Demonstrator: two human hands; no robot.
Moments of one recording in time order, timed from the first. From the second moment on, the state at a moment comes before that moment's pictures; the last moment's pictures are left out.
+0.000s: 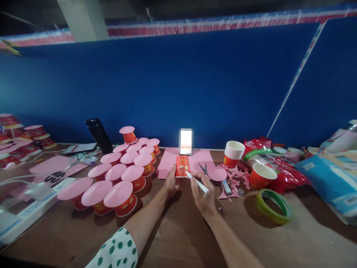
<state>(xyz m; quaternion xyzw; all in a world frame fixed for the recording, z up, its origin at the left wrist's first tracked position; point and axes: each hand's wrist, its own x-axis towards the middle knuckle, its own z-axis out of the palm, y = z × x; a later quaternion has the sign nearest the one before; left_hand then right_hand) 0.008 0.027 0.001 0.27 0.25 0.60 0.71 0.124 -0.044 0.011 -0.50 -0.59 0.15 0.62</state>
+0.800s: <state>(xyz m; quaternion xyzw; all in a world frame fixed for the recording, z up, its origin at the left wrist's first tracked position) 0.007 0.025 0.006 0.29 0.26 0.59 0.71 0.123 -0.048 0.020 -0.50 -0.61 0.11 0.60</state>
